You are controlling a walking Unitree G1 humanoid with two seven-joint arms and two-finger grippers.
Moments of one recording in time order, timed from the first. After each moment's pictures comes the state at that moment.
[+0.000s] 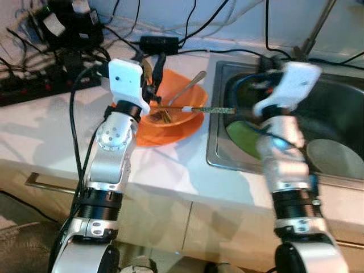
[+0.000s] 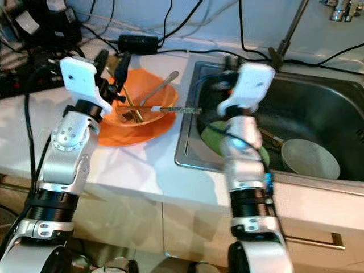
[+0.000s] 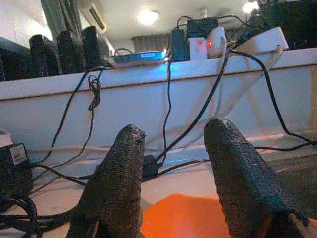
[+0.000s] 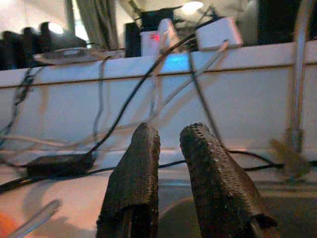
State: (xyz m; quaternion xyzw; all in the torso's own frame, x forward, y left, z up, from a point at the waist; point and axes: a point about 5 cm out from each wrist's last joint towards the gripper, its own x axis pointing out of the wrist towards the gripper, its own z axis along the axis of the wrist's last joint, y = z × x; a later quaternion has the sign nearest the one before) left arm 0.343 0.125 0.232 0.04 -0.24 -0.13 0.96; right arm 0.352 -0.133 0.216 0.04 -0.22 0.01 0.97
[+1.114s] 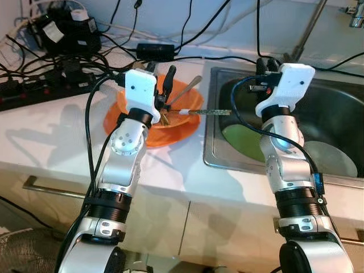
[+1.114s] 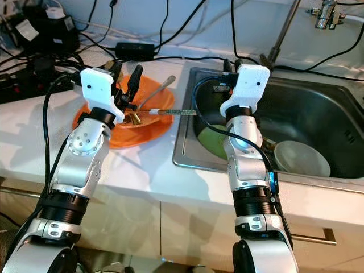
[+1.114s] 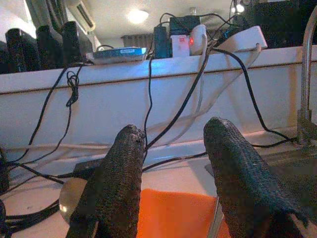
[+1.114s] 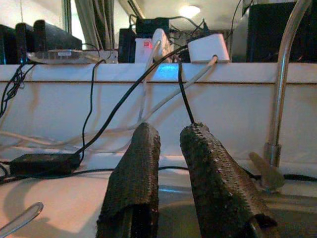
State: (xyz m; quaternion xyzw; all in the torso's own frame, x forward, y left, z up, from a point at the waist) left arm 0.346 0.108 0.215 0.05 -0.22 -0.14 0.96; right arm 0.354 -0.146 0.219 0.01 -0.21 0.00 0.98
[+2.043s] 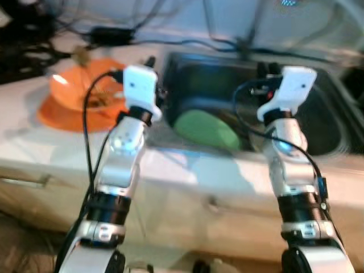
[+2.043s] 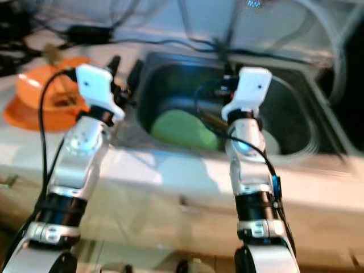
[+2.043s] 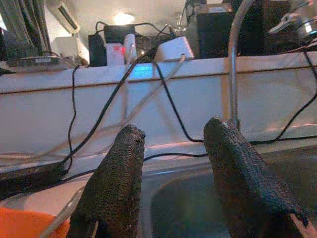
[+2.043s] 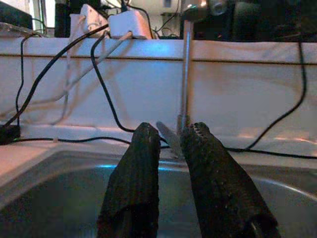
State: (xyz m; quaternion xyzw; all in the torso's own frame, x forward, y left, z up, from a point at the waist) left arm 0.338 0.108 0.229 0.05 -0.24 -0.13 0.96; right arm 0.350 -0.146 0.213 0.01 -0.19 0.01 0.98
